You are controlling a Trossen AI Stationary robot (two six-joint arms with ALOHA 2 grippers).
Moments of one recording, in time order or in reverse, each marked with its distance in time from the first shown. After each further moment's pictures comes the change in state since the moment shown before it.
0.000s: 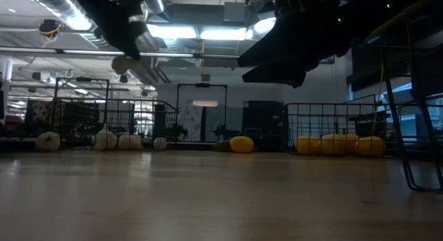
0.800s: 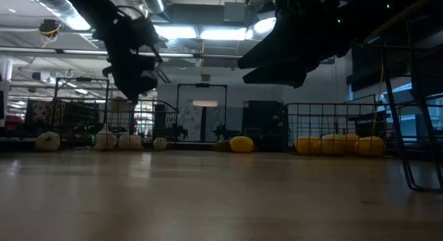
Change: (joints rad) left arm 0.286 0.391 -0.002 0.083 0.057 -0.008; right arm 0.000 0.000 0.000 -0.009 0.019 -0.004
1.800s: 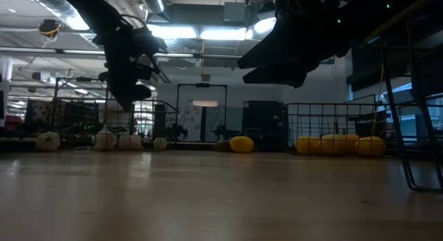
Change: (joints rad) left arm 0.033 0.052 0.000 -0.069 -0.010 0.008; right arm 0.000 0.000 0.000 0.001 0.000 0.000
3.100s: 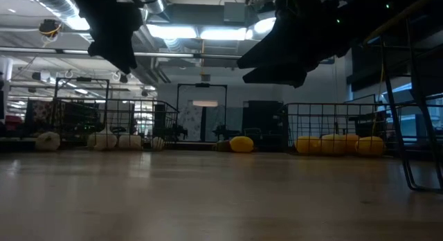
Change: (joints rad) left arm -0.430 -0.366 0.064 -0.333 0.392 -0.401; right arm 0.000 0.000 0.000 0.003 0.015 0.004
